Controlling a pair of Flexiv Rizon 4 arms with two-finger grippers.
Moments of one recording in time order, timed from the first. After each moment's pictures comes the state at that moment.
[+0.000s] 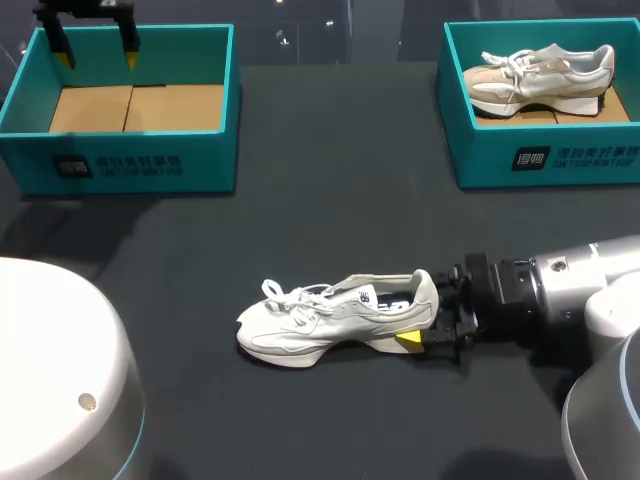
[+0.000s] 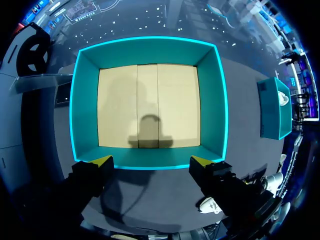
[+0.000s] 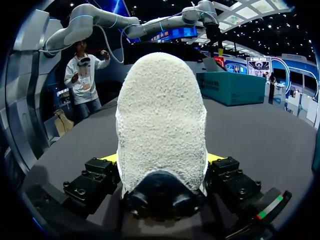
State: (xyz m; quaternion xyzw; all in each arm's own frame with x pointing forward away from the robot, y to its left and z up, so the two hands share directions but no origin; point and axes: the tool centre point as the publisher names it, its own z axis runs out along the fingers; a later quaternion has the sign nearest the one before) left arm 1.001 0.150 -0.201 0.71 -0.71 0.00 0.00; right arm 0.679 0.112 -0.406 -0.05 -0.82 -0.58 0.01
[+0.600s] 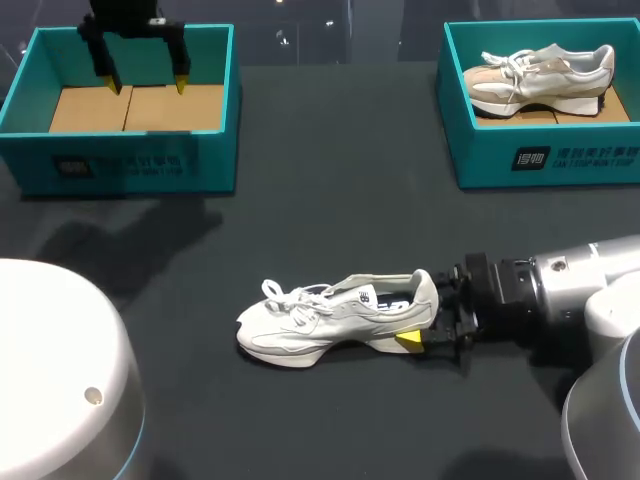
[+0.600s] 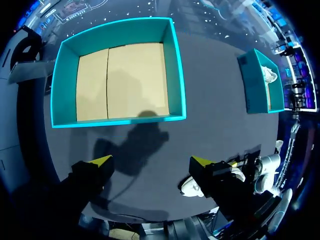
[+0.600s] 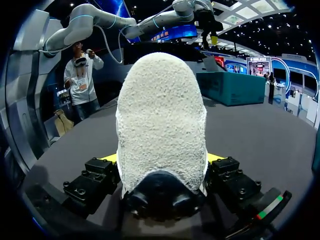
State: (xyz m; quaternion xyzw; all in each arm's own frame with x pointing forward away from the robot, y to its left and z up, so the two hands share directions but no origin) left arm 0.906 0.052 -0.179 0.68 -0.73 -0.01 0.03; right arm 0.679 0.112 -0.406 -0.05 -0.82 -0.58 0.01
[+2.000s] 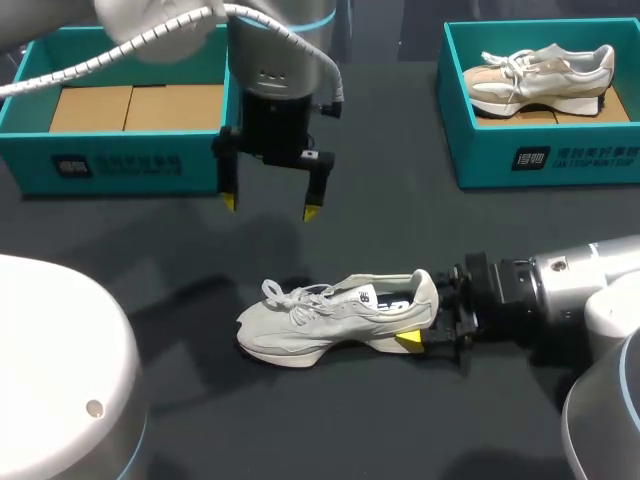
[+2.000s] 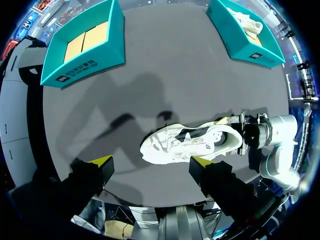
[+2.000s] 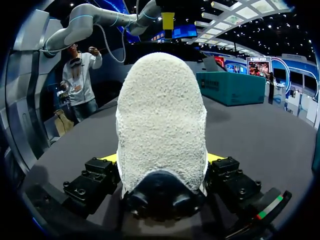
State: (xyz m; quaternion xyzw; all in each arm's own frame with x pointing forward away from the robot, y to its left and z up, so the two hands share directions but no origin) left arm 0.708 -0.113 -0.201 0.67 -0.74 -0.06 -0.01; right arm 0.679 0.112 -0.406 -0.05 -0.82 -0.58 0.01
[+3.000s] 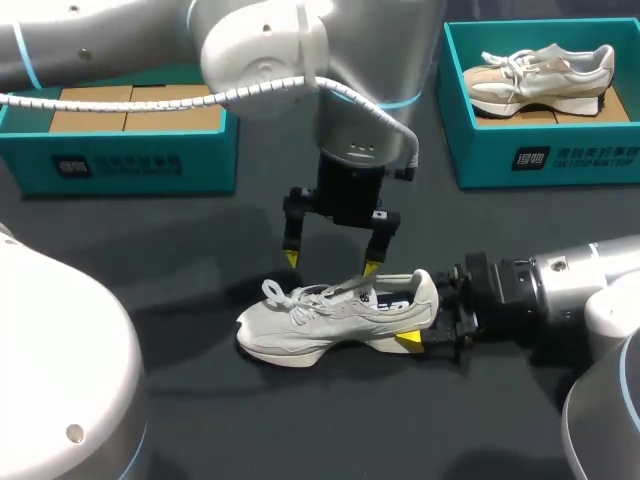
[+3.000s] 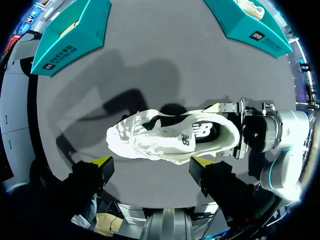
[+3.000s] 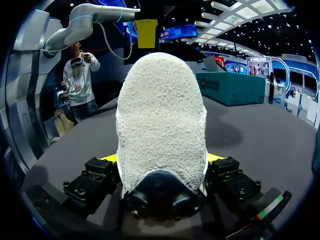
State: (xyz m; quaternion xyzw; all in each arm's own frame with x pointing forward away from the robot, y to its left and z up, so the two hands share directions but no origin) left arm 0.665 -0.190 -0.266 0.68 -0.72 -0.09 -0.01; right arm 0.679 0.112 -0.406 -0.05 -0.82 -0.58 0.01
